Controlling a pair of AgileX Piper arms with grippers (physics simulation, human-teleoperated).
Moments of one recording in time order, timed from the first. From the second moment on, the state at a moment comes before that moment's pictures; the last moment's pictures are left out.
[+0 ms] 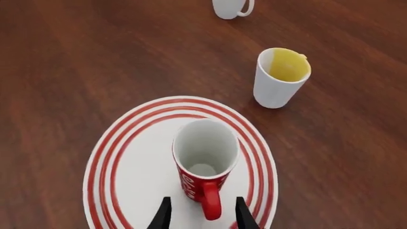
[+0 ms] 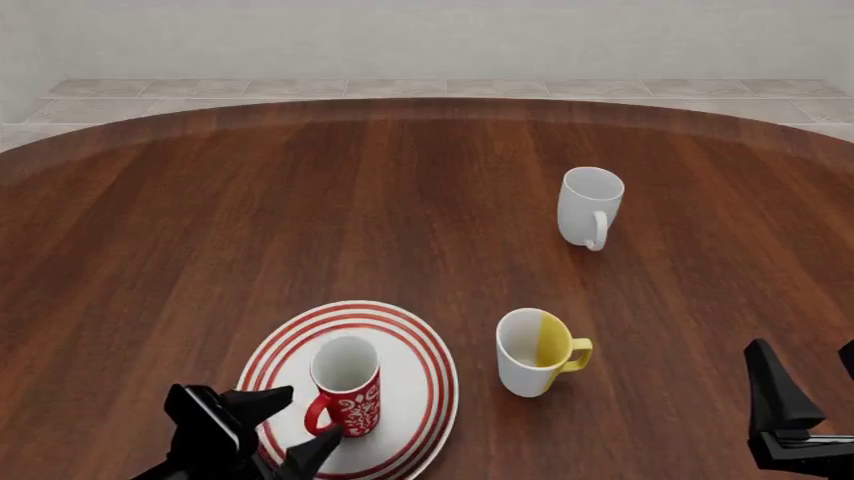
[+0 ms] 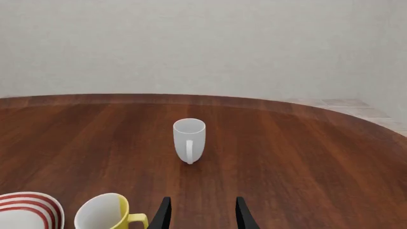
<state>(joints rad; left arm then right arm) -0.70 1.35 -0.01 -0.84 -0.07 -0.01 0.09 -0.02 -0.07 -0.02</state>
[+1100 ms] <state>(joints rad) -0.75 0.31 -0.19 0.24 -0.01 0.00 0.02 -0.04 0.00 -0.03</state>
